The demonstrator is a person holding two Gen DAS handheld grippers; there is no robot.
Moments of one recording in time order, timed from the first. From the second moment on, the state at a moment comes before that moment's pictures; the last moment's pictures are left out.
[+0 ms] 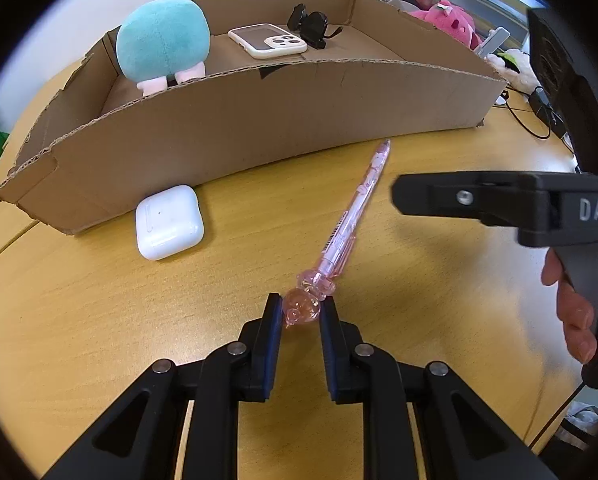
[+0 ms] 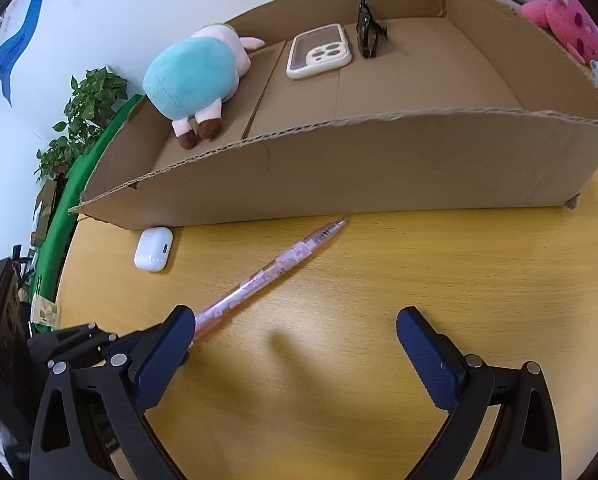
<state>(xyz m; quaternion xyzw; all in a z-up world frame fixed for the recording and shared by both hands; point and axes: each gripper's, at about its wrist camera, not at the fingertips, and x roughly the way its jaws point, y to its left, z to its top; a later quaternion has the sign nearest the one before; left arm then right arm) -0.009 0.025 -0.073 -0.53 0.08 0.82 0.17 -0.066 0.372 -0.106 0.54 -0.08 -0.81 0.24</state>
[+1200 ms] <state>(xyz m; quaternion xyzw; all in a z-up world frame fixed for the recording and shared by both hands) 0.042 0.044 -0.044 -0.49 -0.02 0.85 0.19 -0.063 0.387 -0.082 0.51 -0.19 -0.80 0.25</state>
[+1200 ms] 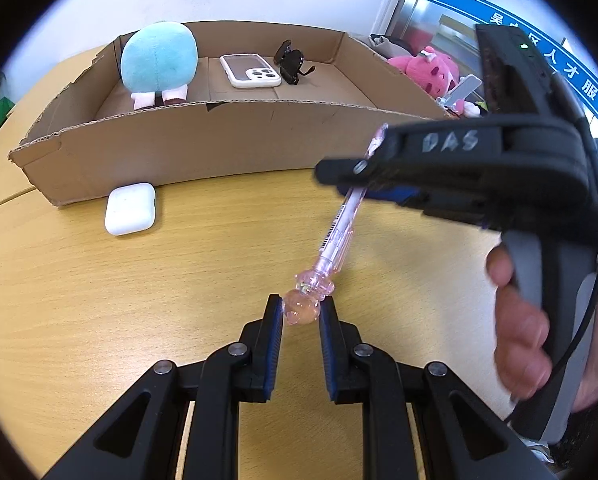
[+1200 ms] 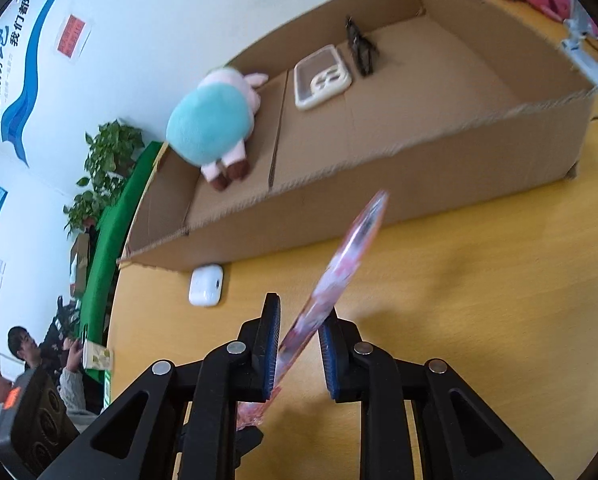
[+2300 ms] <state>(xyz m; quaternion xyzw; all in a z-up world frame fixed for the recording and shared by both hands) -0.097 0.044 0.029 -0.48 -0.12 0.85 0.19 -0.202 0.307 0.057 0.45 -0.07 -0.83 0.32</state>
